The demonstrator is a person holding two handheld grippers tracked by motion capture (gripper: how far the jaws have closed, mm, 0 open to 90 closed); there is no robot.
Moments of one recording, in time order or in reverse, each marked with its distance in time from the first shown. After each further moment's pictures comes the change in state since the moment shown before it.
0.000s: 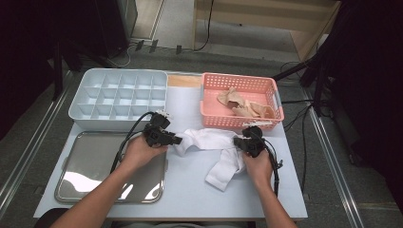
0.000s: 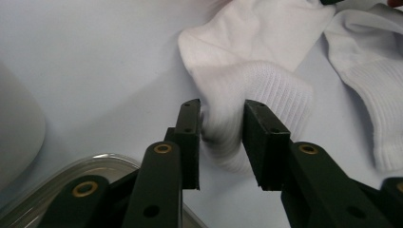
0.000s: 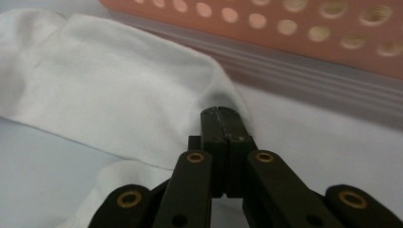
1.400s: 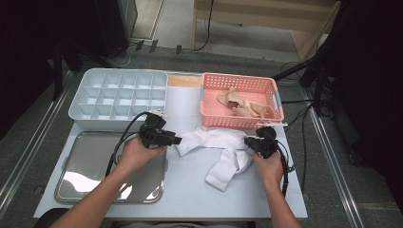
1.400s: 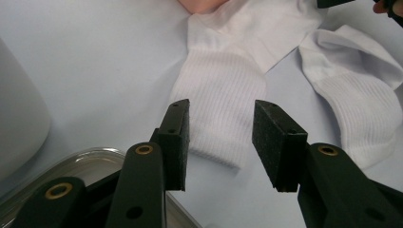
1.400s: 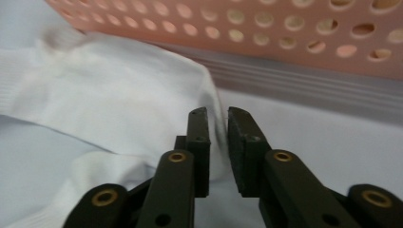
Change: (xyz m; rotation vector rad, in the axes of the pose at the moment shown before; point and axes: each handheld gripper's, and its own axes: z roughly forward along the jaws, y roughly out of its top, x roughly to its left) left arm -0.006 -0.004 -0.015 -0.071 -0.033 -0.019; right arm -0.022 -0.005 -0.027 -0.053 -0.030 0.078
